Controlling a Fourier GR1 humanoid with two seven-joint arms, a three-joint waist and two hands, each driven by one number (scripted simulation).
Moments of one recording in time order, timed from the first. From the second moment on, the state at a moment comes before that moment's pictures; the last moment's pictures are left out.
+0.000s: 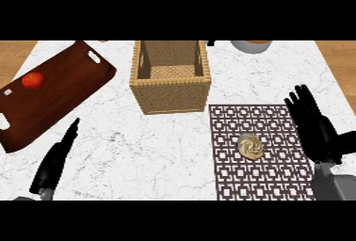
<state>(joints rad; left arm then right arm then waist) -0.02 0.54 -0.35 -1.33 0.15 0.33 0.08 -0.12 -0.33 0.04 -1.41 -0.47 -0.08 -0.06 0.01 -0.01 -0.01</state>
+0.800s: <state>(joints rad) -0.24 0.57 -0.27 -1.51 0.16 0.23 -0.04 -0.50 -0.04 0.29 -1.27 -0.16 -0.77 -0.10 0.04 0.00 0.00</state>
